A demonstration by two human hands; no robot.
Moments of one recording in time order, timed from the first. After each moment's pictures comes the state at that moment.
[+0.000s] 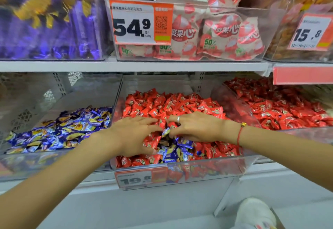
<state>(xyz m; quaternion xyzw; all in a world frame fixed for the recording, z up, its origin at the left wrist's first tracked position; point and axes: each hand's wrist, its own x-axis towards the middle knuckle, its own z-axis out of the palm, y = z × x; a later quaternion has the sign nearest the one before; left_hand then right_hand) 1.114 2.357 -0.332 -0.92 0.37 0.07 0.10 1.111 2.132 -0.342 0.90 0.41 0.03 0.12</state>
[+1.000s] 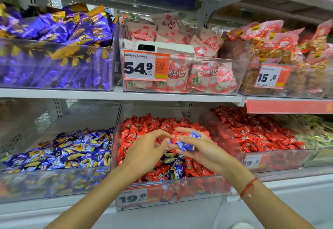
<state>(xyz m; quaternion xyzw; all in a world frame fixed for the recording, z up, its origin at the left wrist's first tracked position) 1.082 2.326 -0.334 -0.88 0.27 -0.06 -0.38 1.041 2.145 -0.316 0.64 0.00 -0.06 -0.77</state>
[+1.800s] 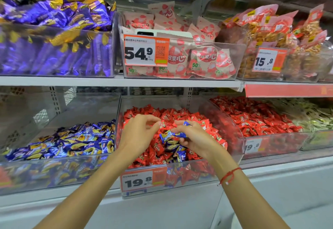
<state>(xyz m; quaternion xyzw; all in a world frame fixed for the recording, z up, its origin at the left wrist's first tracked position) 1.083 2.340 -0.332 -0.87 0.21 -0.14 -0.42 1.048 2.180 -0.331 0.71 -0.12 0.02 -0.70</state>
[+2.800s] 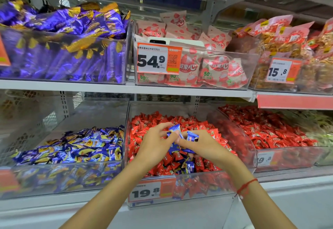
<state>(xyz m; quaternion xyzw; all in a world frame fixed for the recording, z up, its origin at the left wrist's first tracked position) 1.084 2.328 -0.341 -0.80 0.22 0.00 -0.56 1.045 2.170 -0.328 0.86 0.05 0.02 -0.51</state>
